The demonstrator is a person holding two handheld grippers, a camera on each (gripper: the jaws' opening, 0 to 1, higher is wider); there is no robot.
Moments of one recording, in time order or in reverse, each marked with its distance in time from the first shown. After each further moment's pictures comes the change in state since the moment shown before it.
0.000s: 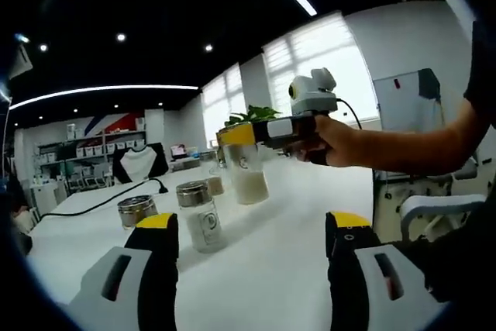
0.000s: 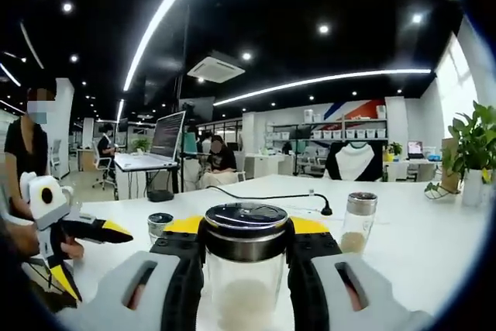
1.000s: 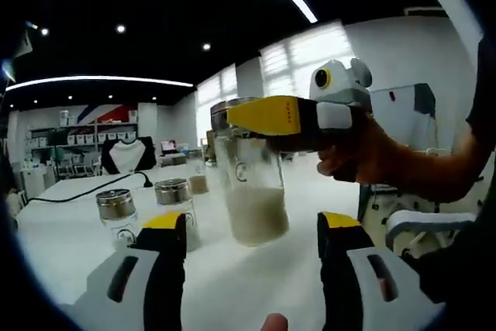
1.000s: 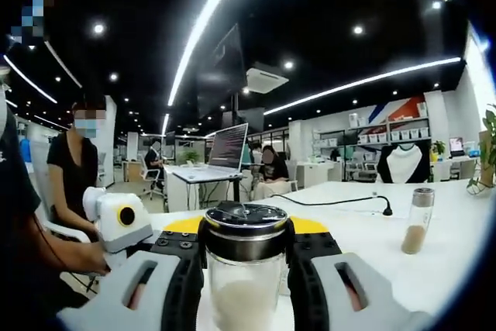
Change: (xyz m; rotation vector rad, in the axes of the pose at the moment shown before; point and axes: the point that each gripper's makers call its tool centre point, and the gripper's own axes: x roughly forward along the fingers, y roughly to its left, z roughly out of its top) left arm 0.008 -0.015 -0.008 -0.112 0.061 -0.044; right arm -0.026 0.118 0.010 0.036 -0.056 0.288
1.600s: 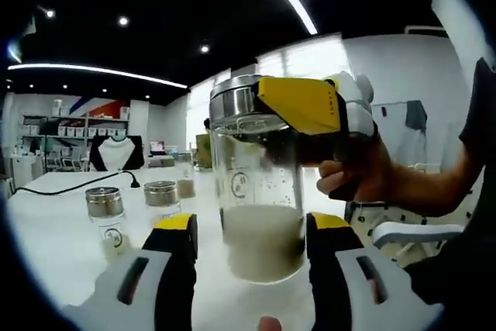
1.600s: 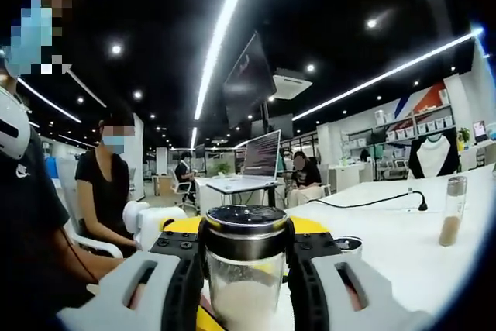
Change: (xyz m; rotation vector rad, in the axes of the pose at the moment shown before) left arm -0.005 -0.012 0.013 -0.008 -0.100 -0.077; right arm 0.001 0.040 0.004 0.060 -0.059 0.170
